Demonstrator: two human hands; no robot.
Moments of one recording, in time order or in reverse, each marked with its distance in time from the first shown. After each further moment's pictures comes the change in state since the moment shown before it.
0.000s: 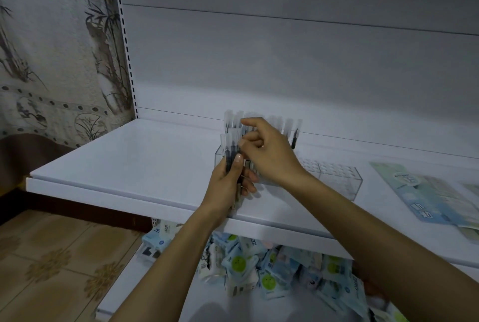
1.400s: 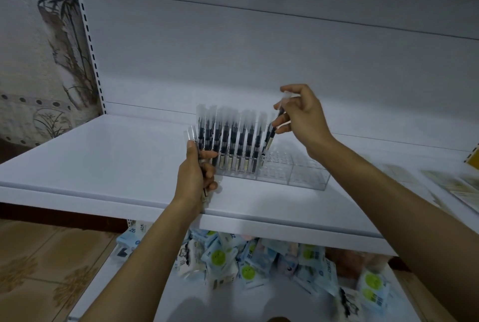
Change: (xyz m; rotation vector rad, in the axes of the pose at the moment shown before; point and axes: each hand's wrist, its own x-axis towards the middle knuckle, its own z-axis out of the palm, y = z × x) left_hand 0.015 -0.005 -0.002 -0.225 0.204 -0.201; right_hand 0.019 0.023 -0.090 0.198 0.288 0.098
